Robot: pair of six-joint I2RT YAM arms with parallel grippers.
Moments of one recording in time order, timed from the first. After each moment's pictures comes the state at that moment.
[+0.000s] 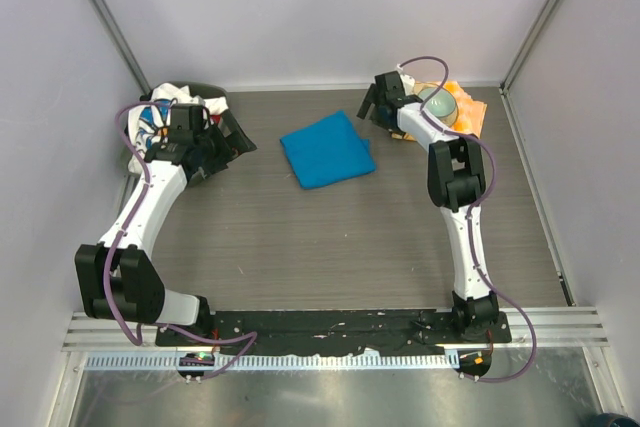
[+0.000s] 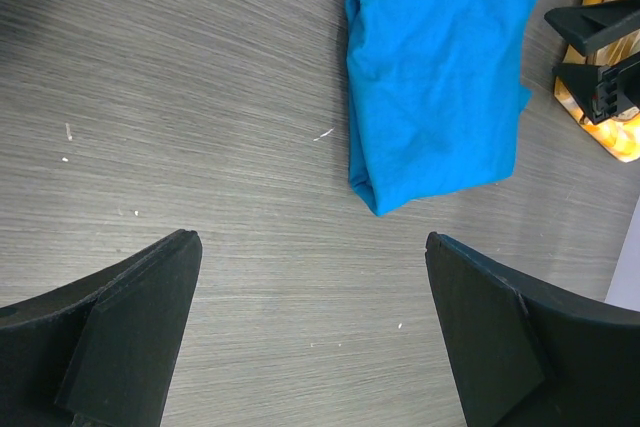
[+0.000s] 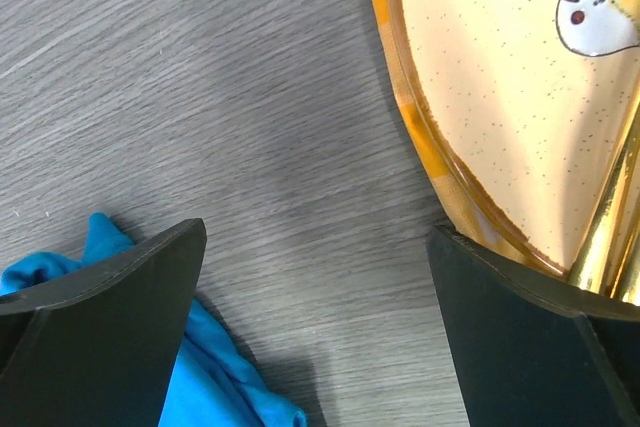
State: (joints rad) left arm -0.10 1.40 1.18 -0.54 0.16 -0.63; right arm 0.27 2.44 2.04 -0.43 0.22 0.61
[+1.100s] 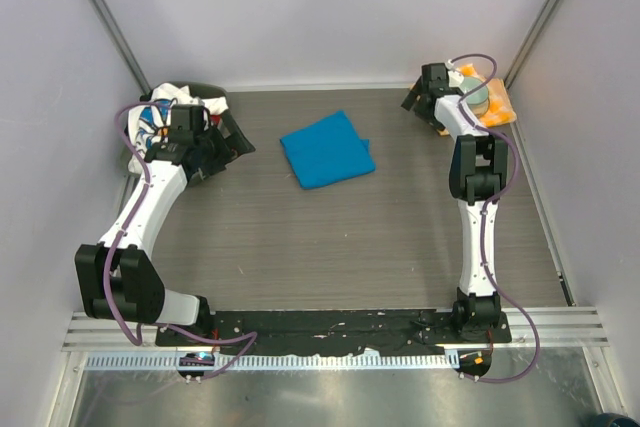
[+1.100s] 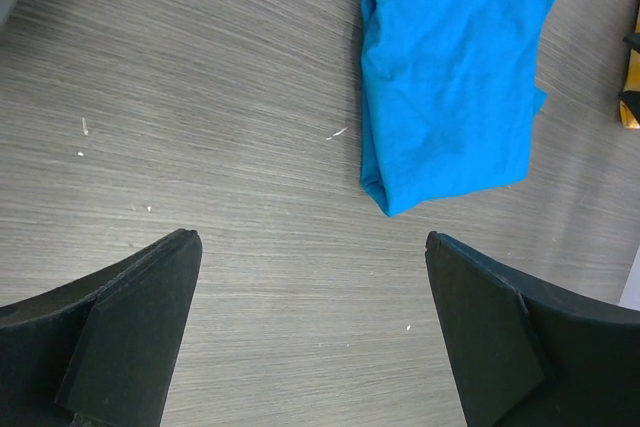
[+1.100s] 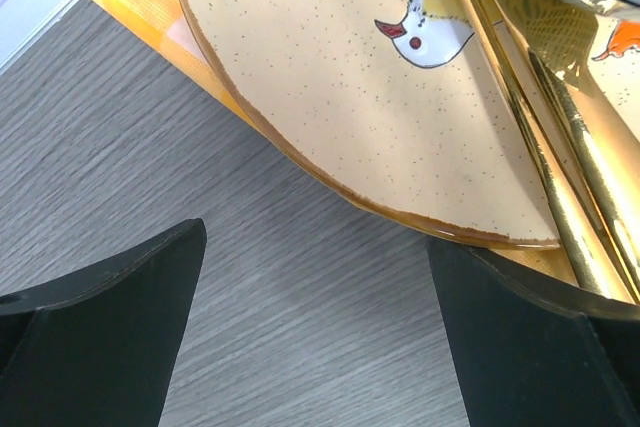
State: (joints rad) left arm -0.10 1.40 1.18 -0.55 0.14 -0.62; right arm 0.06 2.47 2.11 -0.49 0.27 0.60
